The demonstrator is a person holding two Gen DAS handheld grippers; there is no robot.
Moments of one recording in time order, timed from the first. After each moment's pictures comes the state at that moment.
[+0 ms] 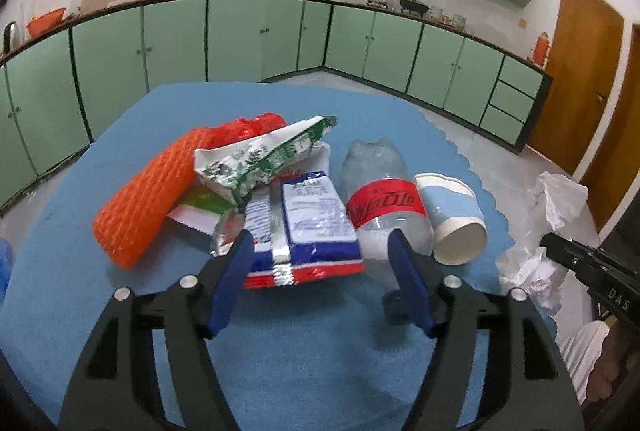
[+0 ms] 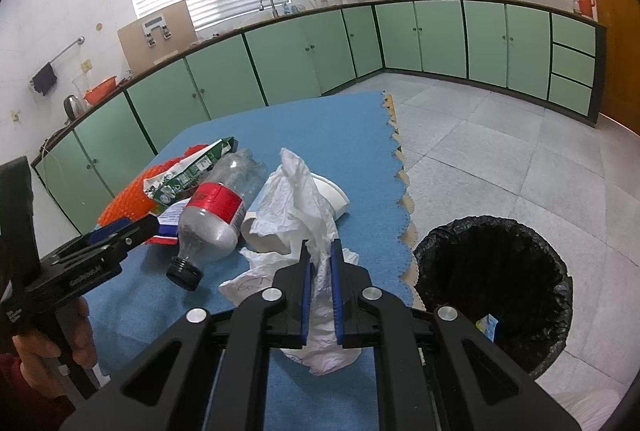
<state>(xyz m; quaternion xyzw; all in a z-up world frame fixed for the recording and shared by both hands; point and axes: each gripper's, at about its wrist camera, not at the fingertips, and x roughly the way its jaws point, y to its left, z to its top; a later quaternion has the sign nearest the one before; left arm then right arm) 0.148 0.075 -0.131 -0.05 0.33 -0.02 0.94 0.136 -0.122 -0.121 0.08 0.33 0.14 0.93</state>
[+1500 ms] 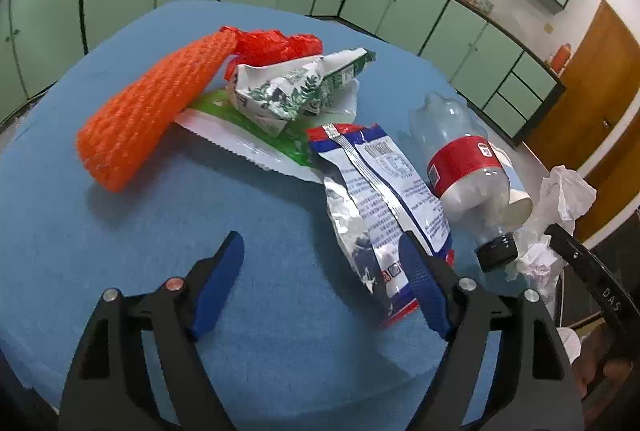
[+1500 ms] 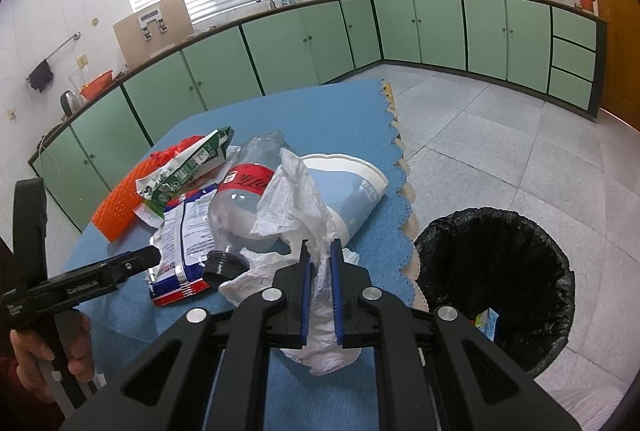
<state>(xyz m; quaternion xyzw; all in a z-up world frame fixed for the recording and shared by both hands) 0.151 0.117 -0.165 -0.15 0.42 -0.02 0.90 0.146 -0.117 -0.125 0.08 0.35 0.14 0.92</state>
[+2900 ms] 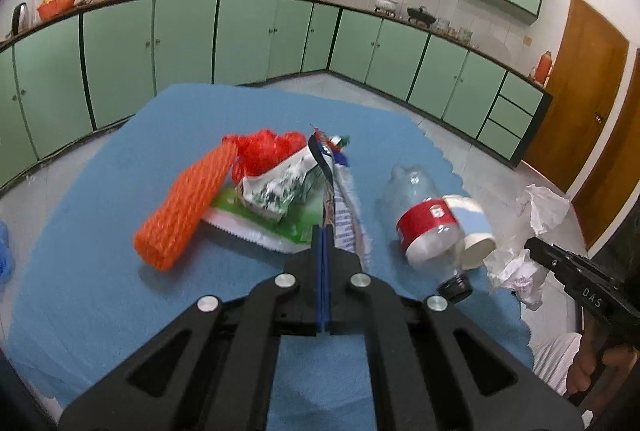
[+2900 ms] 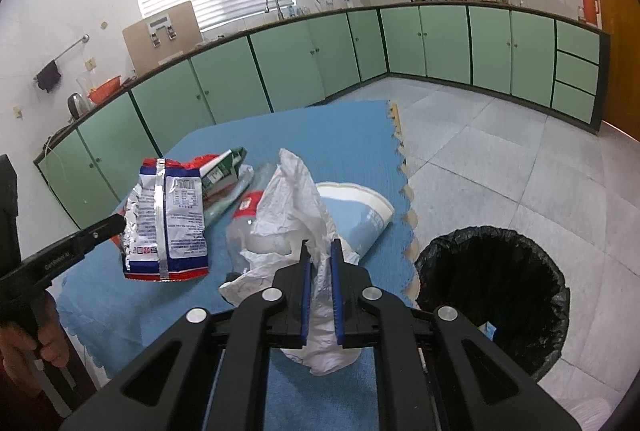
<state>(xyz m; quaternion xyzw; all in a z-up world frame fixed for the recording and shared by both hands) 0.125 0.111 -0.099 -0.09 0.32 -0.02 0.94 0.140 -0.119 -0.104 0.07 0.32 0.15 0.93</state>
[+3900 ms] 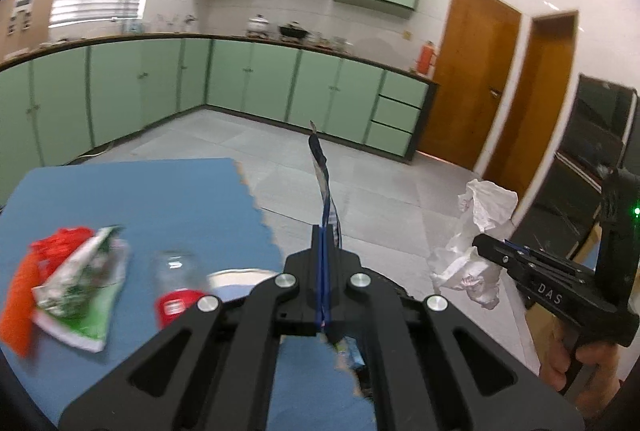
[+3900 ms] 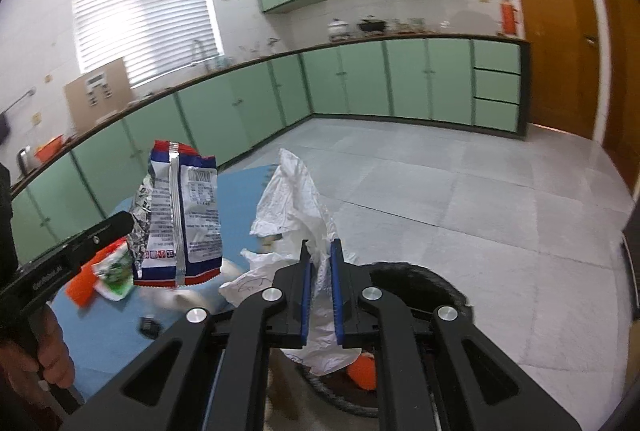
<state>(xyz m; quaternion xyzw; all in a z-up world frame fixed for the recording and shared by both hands) 0.178 -0.077 -0.060 -0.05 0.26 -0.23 0.94 0.116 -0.260 -0.059 0.11 0.27 0.01 0.96</state>
